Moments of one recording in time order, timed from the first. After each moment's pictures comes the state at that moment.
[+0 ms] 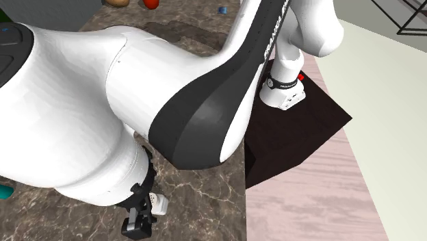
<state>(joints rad) 0.19 0.40 0.32 -1.63 -0.14 2.01 0.76</state>
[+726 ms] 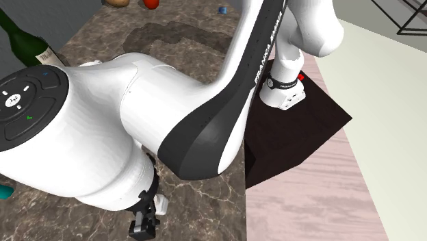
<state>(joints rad) 0.19 0.43 0.32 -1.66 -0.15 2.07 0.77</state>
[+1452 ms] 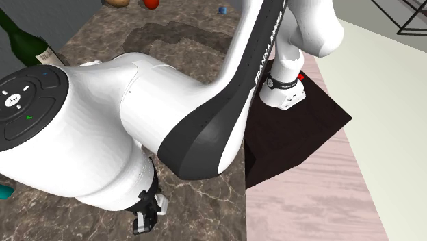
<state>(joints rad) 0.19 0.43 0.32 -1.66 -0.15 2.07 0.77</state>
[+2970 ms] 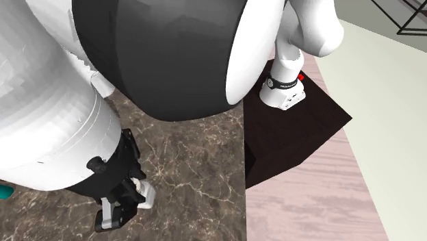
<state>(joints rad) 0.20 0.37 0.33 -1.46 -0.12 1.81 0.75</state>
